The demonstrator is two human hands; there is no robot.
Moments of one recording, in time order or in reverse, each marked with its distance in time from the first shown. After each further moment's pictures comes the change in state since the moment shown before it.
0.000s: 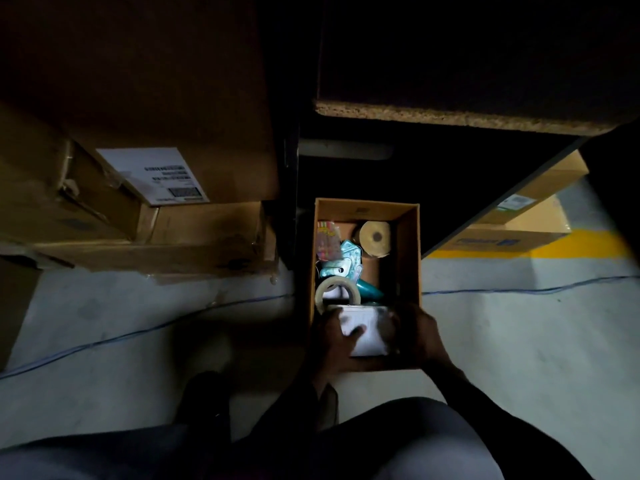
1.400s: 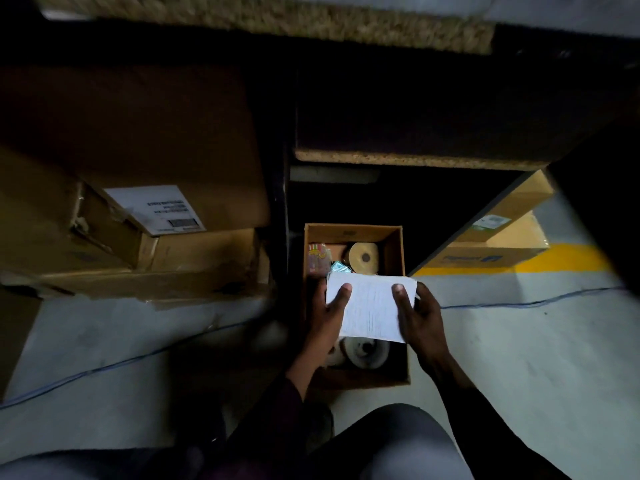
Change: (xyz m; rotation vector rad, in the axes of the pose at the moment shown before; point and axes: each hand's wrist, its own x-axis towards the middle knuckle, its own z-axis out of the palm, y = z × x) left_hand -0.023 0.122 -0.071 -0.466 0.039 0.134; right_hand -0.015 -0.099 -0.066 0.640 0.265 0.050
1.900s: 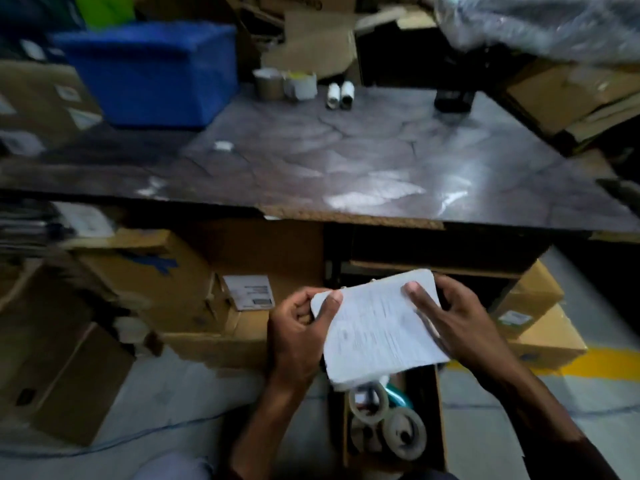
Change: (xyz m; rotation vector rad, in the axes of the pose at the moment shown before) left_hand -0.144 0.243 -0.119 -0.066 0.286 0.529; right_hand -0.089 -0.283 -0.032 0.064 -0.328 -0.318
